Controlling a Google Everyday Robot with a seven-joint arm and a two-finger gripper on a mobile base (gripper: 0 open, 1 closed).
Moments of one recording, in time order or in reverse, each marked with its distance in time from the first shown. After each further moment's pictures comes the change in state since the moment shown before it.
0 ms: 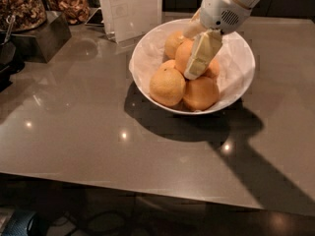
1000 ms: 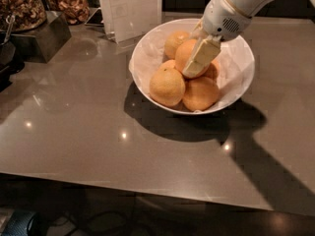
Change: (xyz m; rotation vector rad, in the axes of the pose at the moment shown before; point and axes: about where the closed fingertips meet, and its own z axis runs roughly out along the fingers) arm 0.016 -0.004 0.013 -0.018 -0.016 0.049
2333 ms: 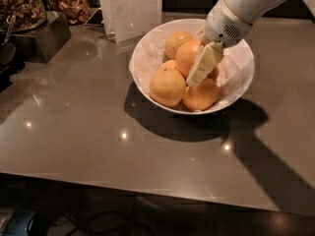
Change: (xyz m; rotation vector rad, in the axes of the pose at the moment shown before) arm 0.012 0.002 0.011 -0.035 -0.004 0.042
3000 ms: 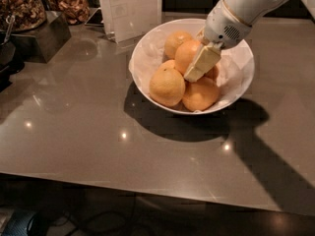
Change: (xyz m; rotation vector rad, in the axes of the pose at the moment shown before) arm -0.002 0.003 0.004 -0.018 -0.017 -0.003
